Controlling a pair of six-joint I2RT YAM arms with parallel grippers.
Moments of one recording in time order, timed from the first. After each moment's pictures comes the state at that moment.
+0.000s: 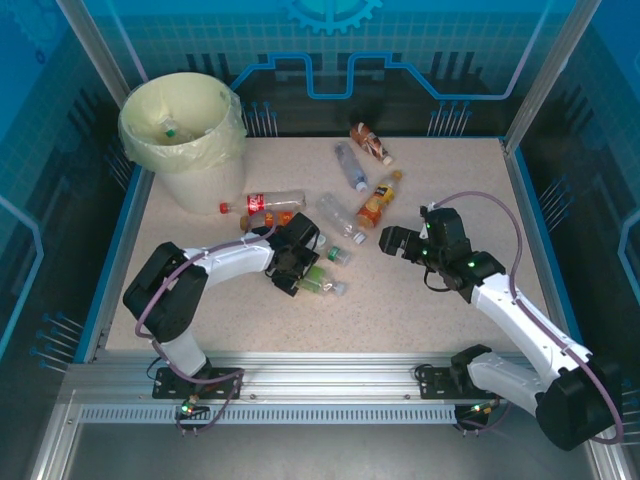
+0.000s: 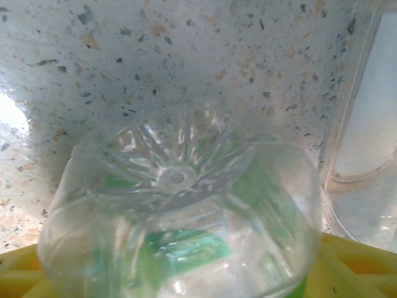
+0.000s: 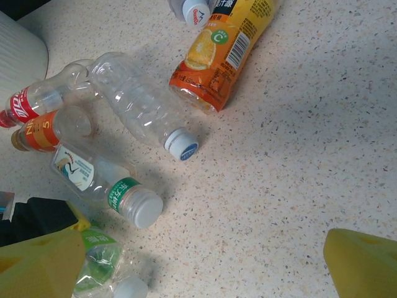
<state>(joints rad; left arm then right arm) -0.63 1.71 1.02 -0.57 0.05 -1.69 0.39 1.03 0.75 -0.46 -0.03 0.60</state>
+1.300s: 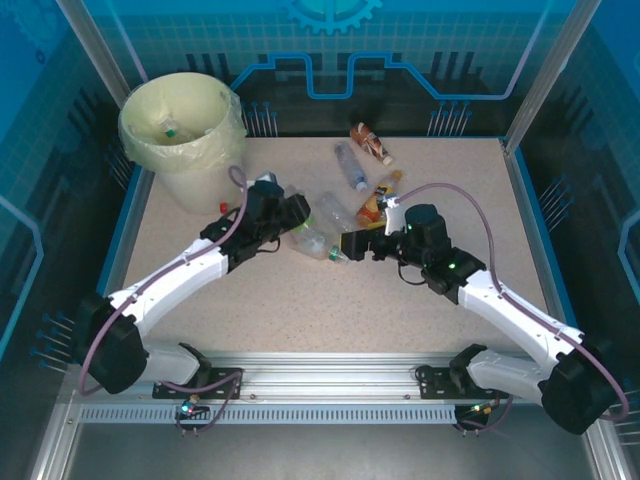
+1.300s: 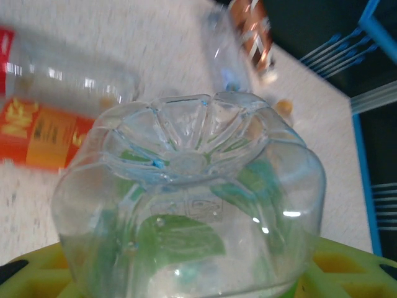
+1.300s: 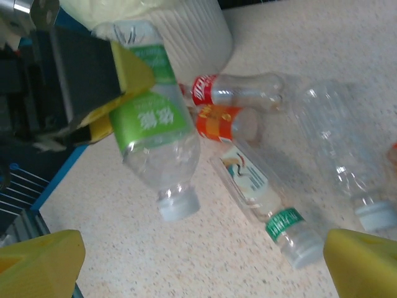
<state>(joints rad) -0.53 1.34 1.05 -0.27 -0.15 -0.87 0.57 1.10 0.78 -0.09 -0.28 0.44</state>
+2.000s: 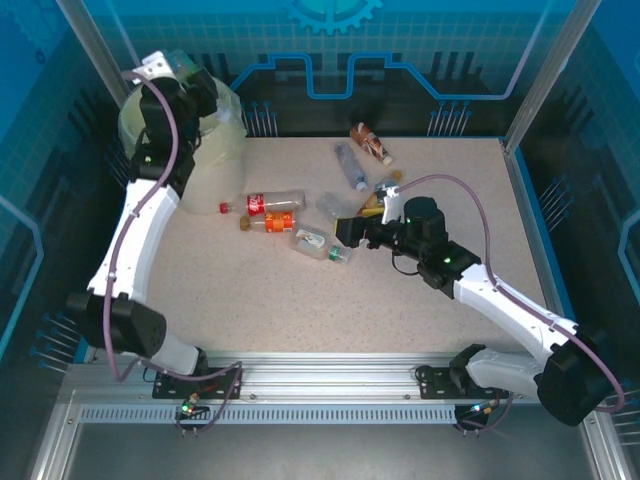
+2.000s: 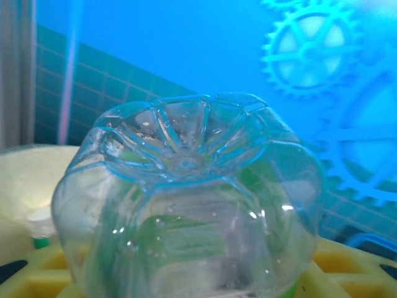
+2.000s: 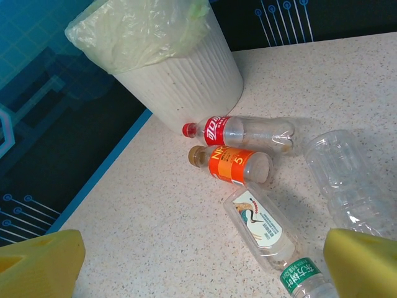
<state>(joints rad) -0.04 1.58 1.73 -0.23 -0.28 -0.39 0.57 1.15 0.81 0.02 -0.25 0.47</state>
